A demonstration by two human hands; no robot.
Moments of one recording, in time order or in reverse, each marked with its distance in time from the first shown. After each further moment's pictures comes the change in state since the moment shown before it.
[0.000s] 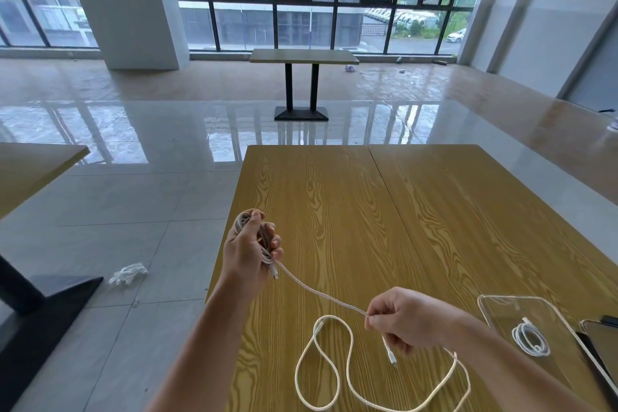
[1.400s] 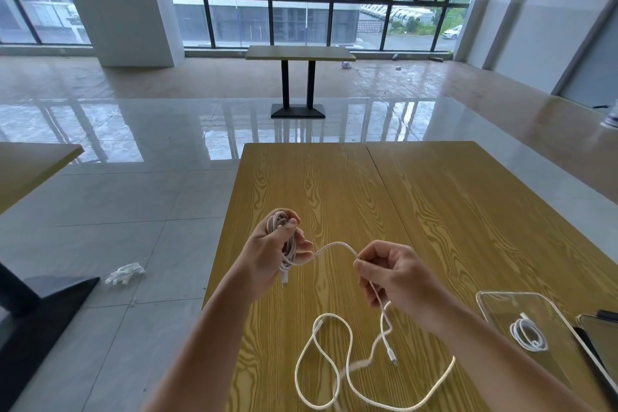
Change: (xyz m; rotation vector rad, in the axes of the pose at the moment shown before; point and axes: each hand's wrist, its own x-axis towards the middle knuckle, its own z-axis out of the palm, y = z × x) left_hand -0.006 0.000 0.010 0.404 -0.373 -0.007; right_hand -0.003 -0.034 -0.002 0.538 0.353 -0.367
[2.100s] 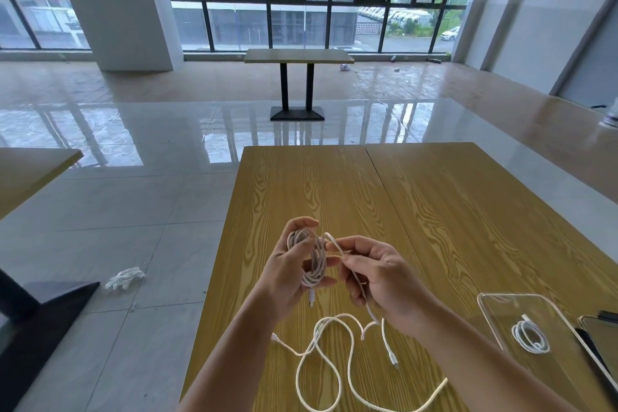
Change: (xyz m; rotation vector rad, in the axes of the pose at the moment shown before) left_hand -0.015 -0.015 0.030 -0.179 -0.096 -0.049; right_hand 0.002 -0.016 0.027 0.274 -0.063 -0.041
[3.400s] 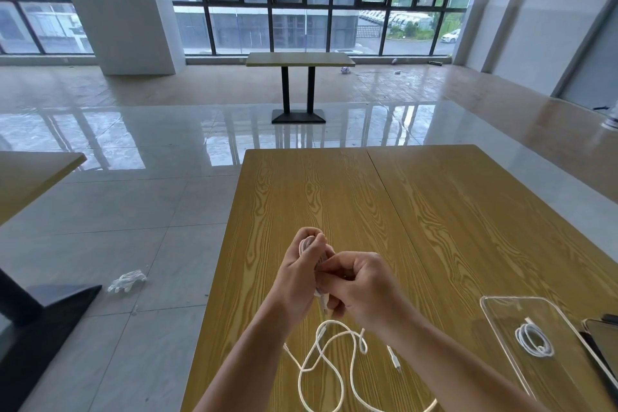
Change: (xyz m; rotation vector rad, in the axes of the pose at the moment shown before) left_hand 0.000 -0.010 0.010 0.078 0.042 0.068; right_hand -0.002 0.007 0.023 -0.257 0.065 -0.065
